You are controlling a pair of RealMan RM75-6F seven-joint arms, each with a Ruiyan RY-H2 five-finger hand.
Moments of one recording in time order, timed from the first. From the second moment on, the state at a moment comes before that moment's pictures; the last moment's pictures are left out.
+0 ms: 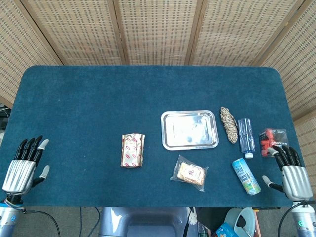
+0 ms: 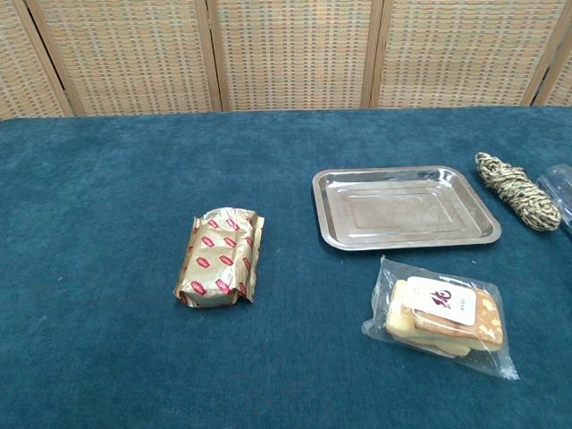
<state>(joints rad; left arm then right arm) -0.11 -1.27 -0.02 -1.53 1.59 1.51 0.19 0.07 -1.25 0.05 -1.37 -1.53 1.51 0.12</state>
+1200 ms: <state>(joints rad) -0.11 -1.25 -0.02 -1.54 1.56 1.51 0.17 0.10 -1.24 0.06 -1.41 -1.53 1.48 0.07</state>
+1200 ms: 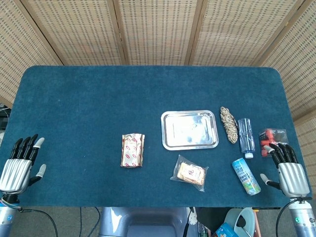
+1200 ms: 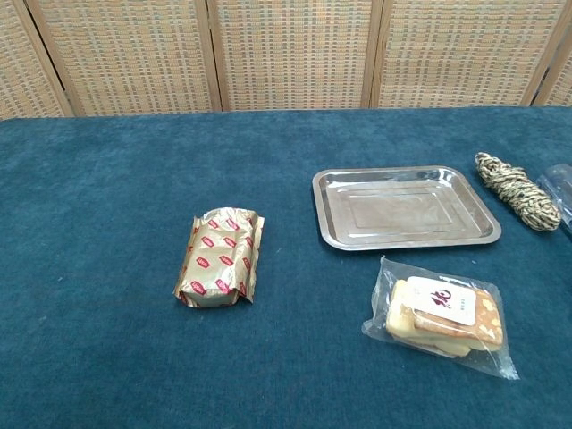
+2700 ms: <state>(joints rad) -0.08 -1.26 -0.02 -1.57 1.52 1.53 0.22 0.35 -1.22 -0.03 -1.77 -1.62 1.04 -0.41</state>
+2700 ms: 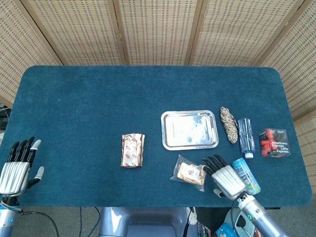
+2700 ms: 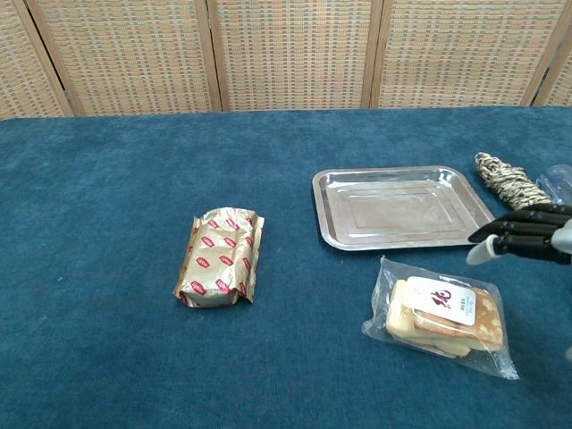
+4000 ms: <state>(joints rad) -0.04 -1.25 -0.03 -1.49 1.52 1.57 0.07 0.58 -1.35 0.03 -1.82 -1.28 0.79 -0.69</state>
